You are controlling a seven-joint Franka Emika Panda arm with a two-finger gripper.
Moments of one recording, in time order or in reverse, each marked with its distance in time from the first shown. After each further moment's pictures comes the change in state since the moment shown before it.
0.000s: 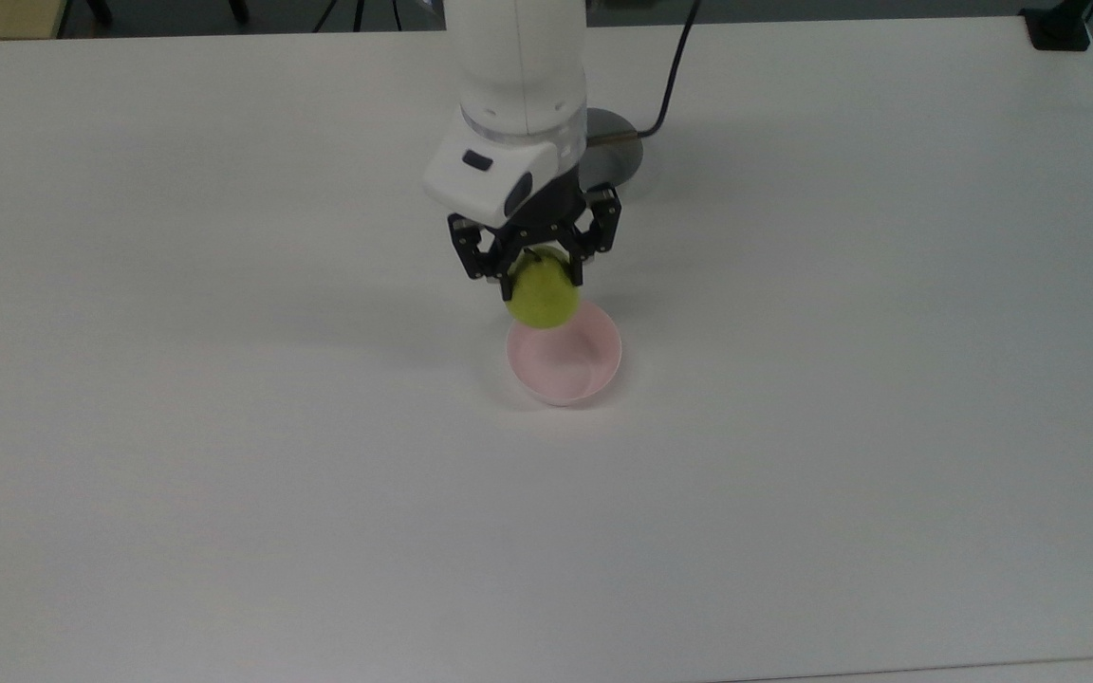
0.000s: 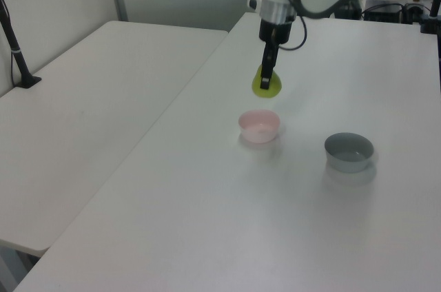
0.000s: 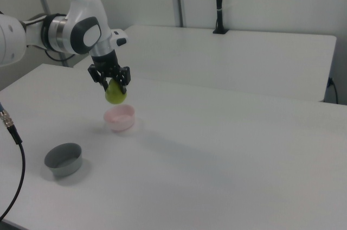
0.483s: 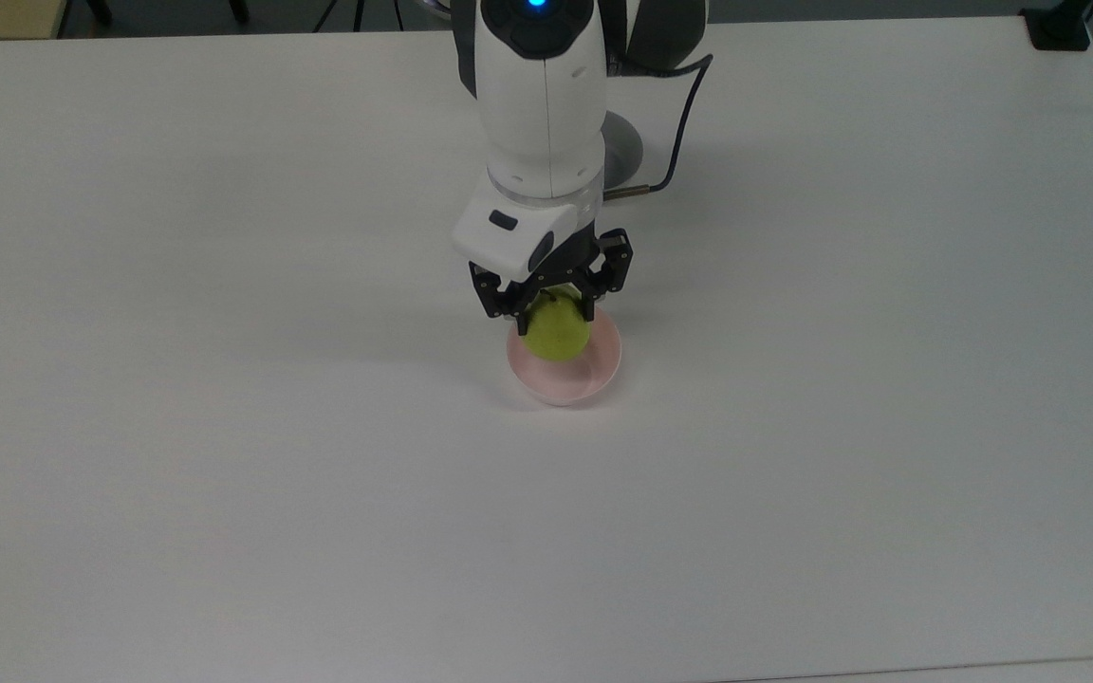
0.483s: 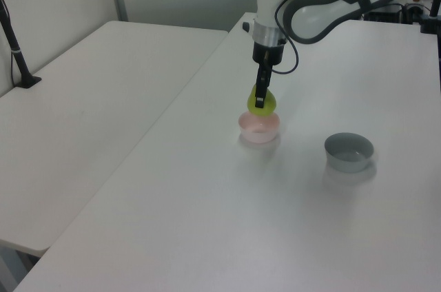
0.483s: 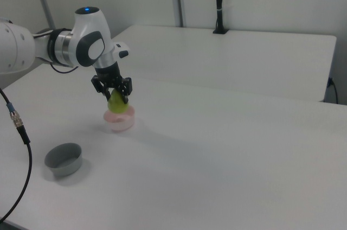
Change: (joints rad) arm 0.017 0.082 0.000 0.000 -0.005 0.068 0.010
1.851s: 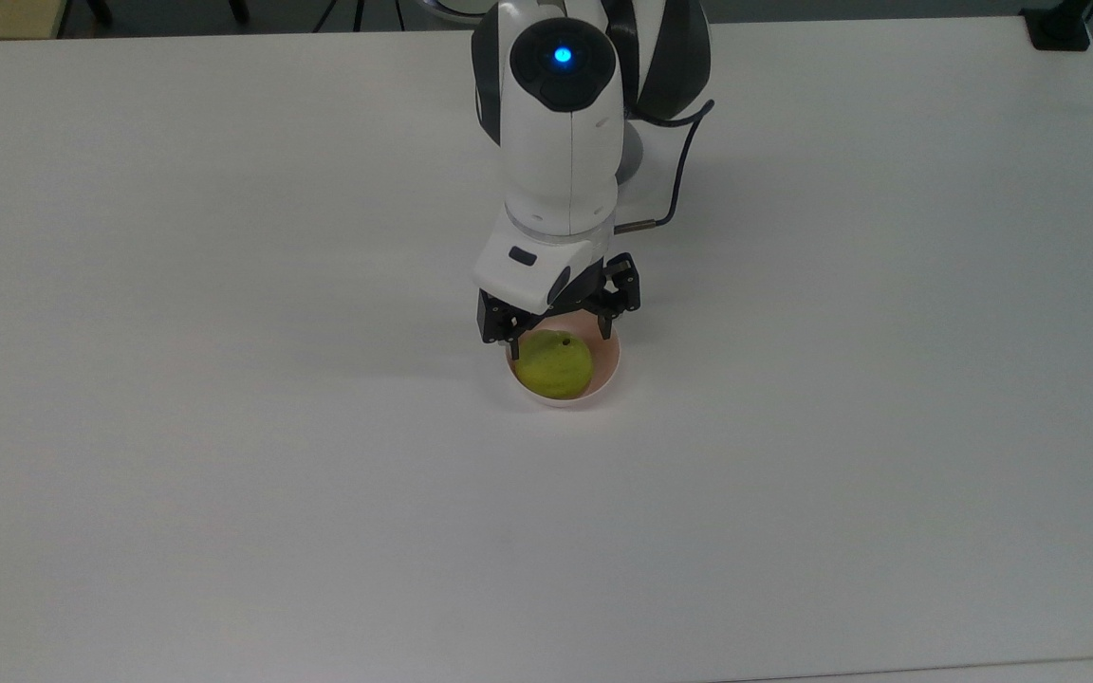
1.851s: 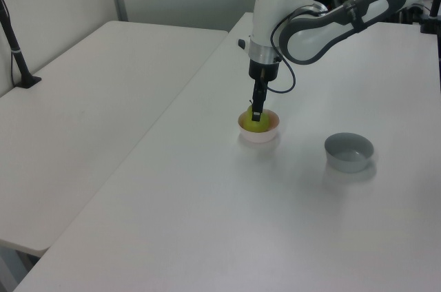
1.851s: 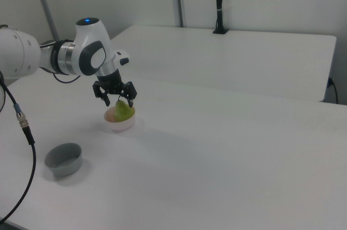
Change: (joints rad) arm 0.011 0.054 0.004 -0.007 -0.036 0.070 0.001
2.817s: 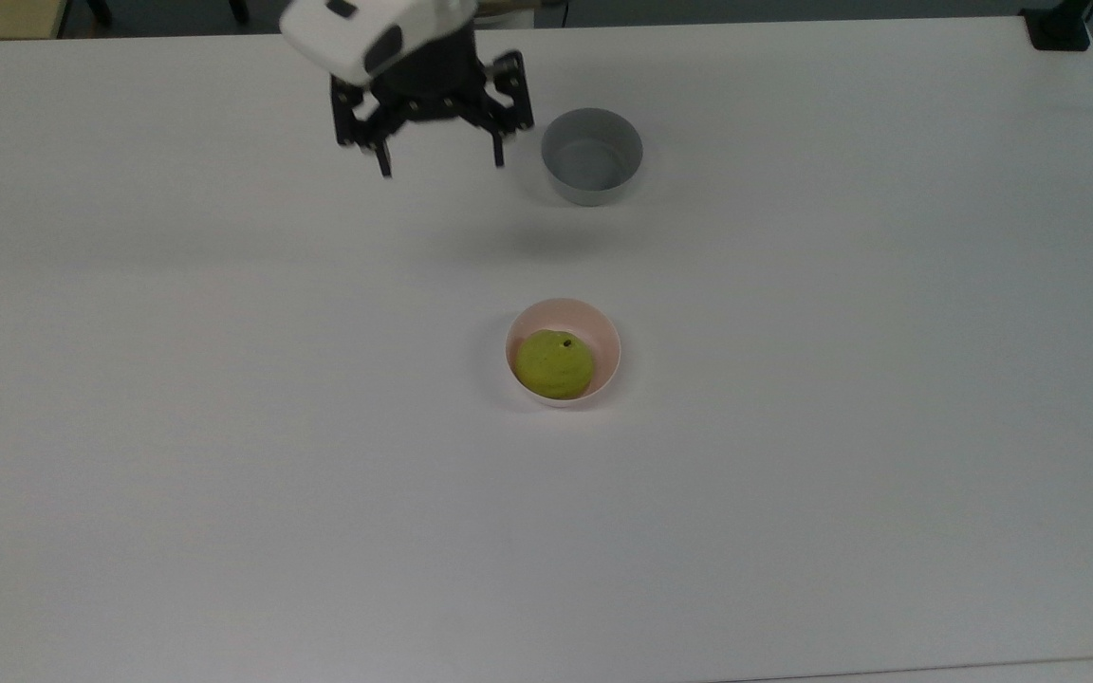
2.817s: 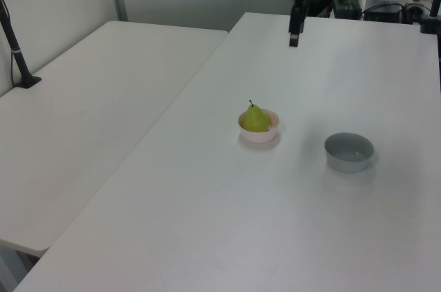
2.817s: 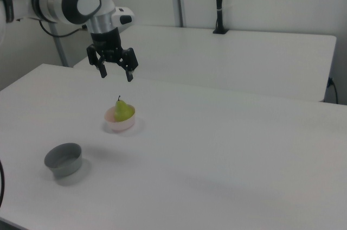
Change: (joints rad) arm -0.147 -0.328 -0.004 0.021 0.000 -0.437 0.003
